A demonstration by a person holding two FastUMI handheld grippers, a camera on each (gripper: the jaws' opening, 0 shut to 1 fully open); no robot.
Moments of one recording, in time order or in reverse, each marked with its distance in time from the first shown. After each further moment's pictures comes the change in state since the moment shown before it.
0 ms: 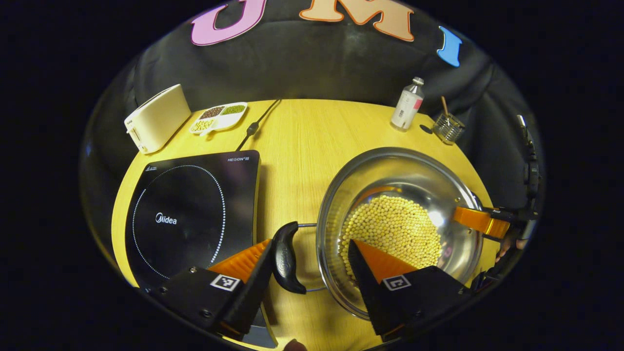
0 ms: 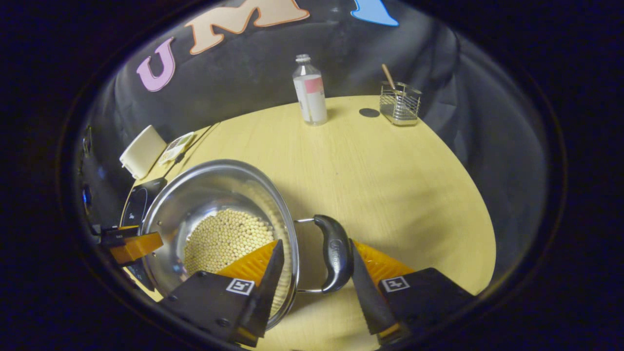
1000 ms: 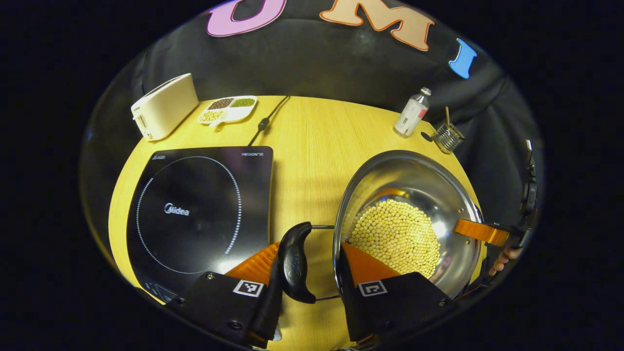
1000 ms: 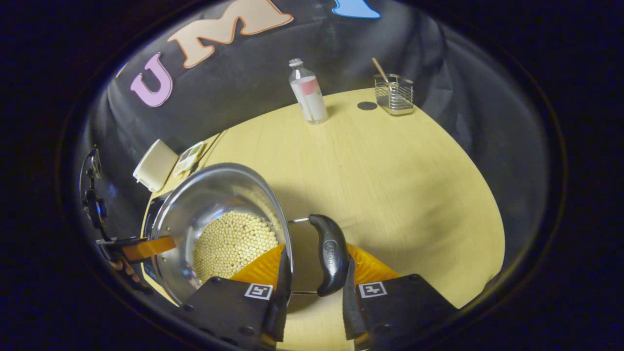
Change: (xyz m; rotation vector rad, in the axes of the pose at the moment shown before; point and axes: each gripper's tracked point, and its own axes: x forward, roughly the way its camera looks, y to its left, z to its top) left arm -0.041 0.012 0.008 -0.081 0.004 -0.046; right arm -0.040 0.027 -0.003 0.105 0.025 0.097
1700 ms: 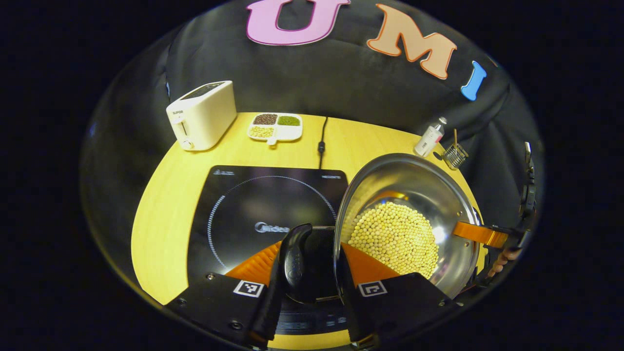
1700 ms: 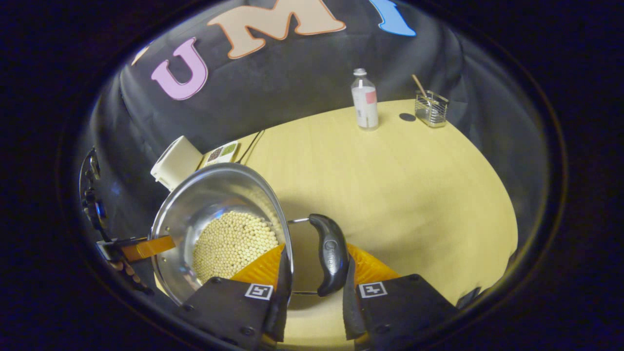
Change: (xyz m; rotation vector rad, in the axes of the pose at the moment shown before) left arm -0.051 0.145 0.027 -0.022 -0.052 -0.017; right arm -0.015 0.161 -0.020 -0.021 -0.034 -0.005
